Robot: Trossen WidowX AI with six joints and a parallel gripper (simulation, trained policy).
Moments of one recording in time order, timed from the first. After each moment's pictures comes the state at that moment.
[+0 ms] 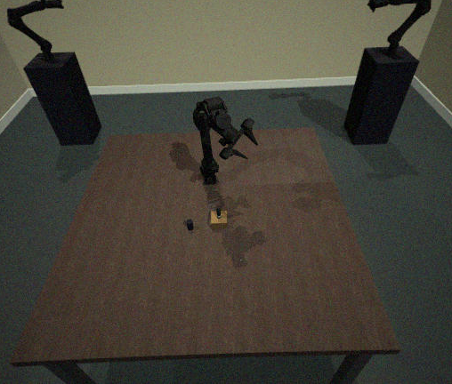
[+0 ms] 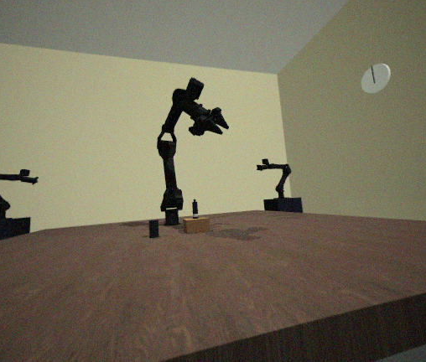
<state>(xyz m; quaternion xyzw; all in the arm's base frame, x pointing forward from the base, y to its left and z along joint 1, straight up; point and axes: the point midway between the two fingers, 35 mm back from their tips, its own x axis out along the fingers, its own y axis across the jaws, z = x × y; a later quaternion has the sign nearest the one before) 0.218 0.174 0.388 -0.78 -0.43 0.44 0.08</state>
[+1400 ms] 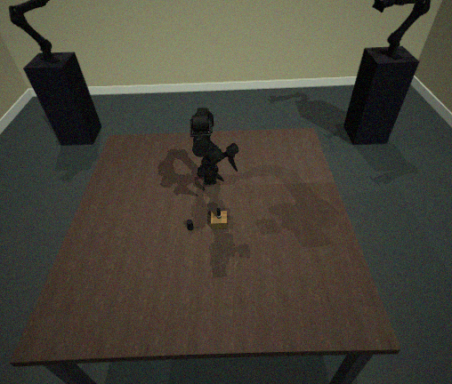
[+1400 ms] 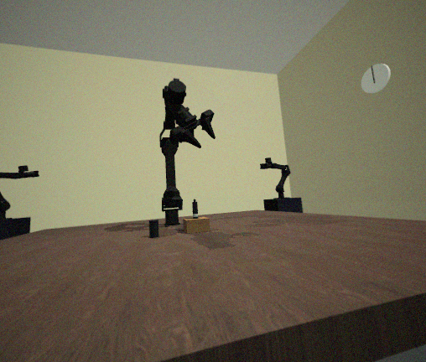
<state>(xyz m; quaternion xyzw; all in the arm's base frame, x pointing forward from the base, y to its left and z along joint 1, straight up) 0.283 0.088 0.328 -0.78 -0.25 0.55 0.17</state>
